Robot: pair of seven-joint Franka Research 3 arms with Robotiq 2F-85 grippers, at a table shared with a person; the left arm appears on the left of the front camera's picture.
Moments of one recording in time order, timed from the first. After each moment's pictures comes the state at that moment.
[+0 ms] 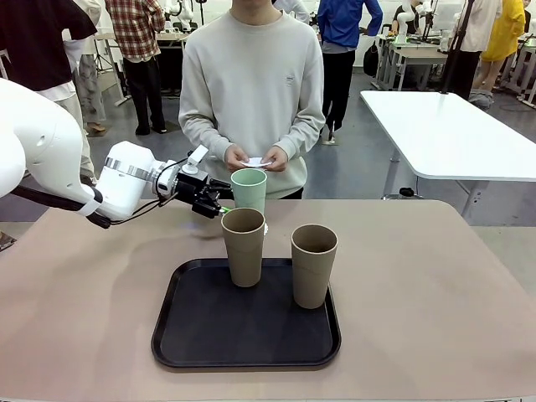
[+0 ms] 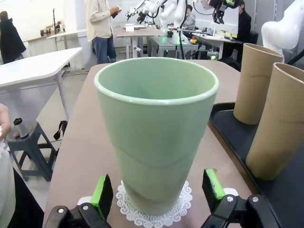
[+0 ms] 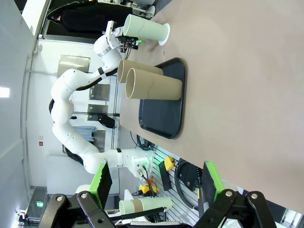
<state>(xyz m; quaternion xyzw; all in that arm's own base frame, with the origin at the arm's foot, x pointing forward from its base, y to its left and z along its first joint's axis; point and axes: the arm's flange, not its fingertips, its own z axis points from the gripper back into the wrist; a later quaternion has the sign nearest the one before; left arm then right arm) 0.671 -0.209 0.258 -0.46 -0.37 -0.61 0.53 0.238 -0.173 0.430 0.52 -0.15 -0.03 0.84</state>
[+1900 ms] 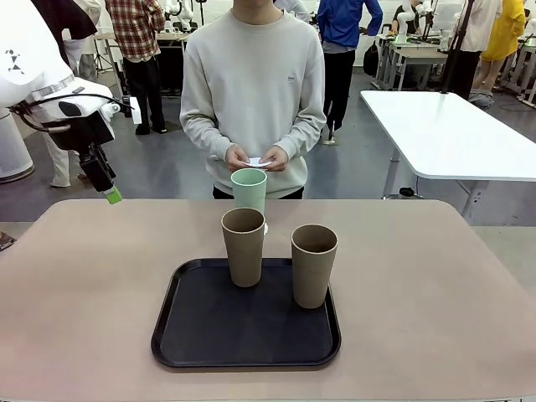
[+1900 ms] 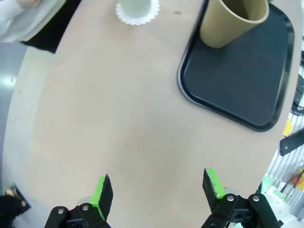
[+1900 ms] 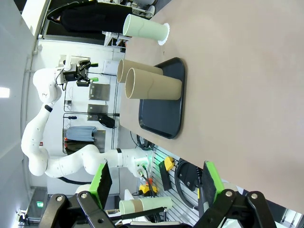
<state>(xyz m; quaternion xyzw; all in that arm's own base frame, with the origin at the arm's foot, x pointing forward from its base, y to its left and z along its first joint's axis) 0.461 -0.103 0.507 -0.04 -0.12 -0.52 0.84 0.238 -0.174 0.429 0.52 -0.14 -0.03 0.84</state>
